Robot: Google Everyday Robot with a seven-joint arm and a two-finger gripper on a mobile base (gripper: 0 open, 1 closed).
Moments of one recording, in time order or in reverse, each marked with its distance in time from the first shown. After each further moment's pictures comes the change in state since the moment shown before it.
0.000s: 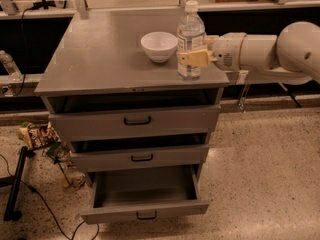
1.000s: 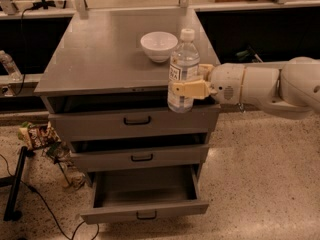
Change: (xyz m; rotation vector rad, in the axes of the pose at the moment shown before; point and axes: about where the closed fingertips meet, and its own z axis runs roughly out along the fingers) arm 0.030 0.094 -0.023 -0.169 -0.062 0.084
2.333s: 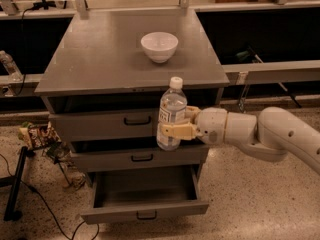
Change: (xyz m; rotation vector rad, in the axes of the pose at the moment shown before) arm 0.101 0.044 0.025 -0.067 -0.021 0.094
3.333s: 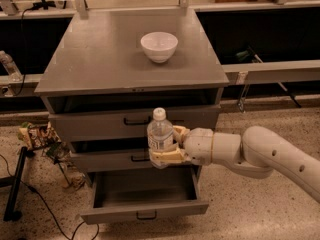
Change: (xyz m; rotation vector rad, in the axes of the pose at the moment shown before) arm 0.063 0.033 0.024 -0.065 0.051 -0.216
